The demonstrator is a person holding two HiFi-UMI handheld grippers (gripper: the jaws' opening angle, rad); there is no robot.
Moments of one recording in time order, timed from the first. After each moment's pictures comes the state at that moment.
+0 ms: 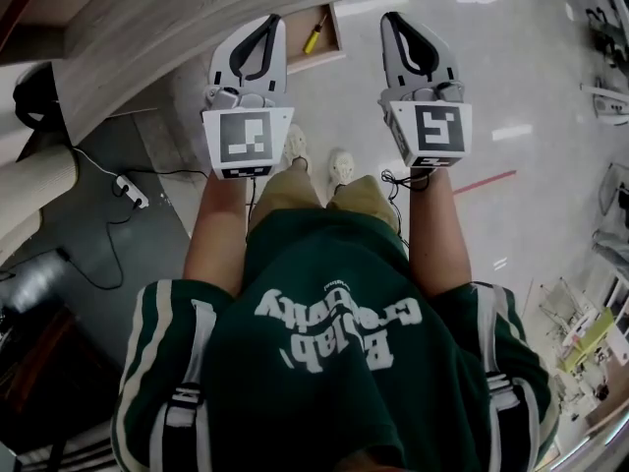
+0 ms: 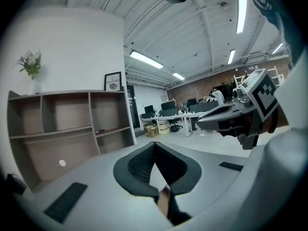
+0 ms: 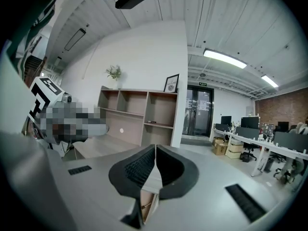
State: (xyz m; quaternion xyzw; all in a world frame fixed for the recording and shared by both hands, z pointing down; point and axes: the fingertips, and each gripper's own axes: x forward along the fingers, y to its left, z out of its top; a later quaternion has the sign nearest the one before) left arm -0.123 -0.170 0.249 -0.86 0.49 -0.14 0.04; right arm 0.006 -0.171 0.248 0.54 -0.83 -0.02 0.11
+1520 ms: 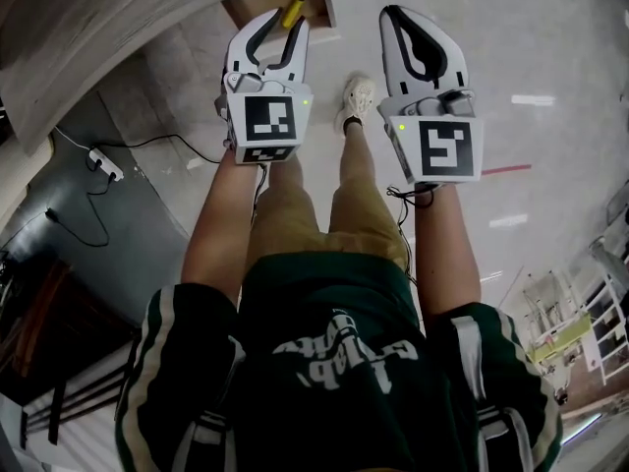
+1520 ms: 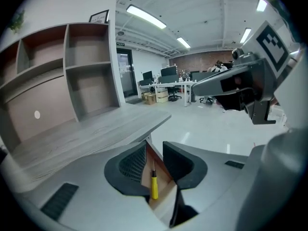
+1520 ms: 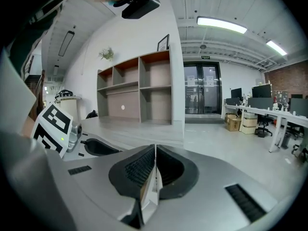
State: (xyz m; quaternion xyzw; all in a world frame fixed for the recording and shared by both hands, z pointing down) left arm -0.023 -0.273 0.579 -0.82 0.48 -0.29 -0.09; right arm 0.079 -0.285 0.506 0.48 -0.86 0.10 0.14
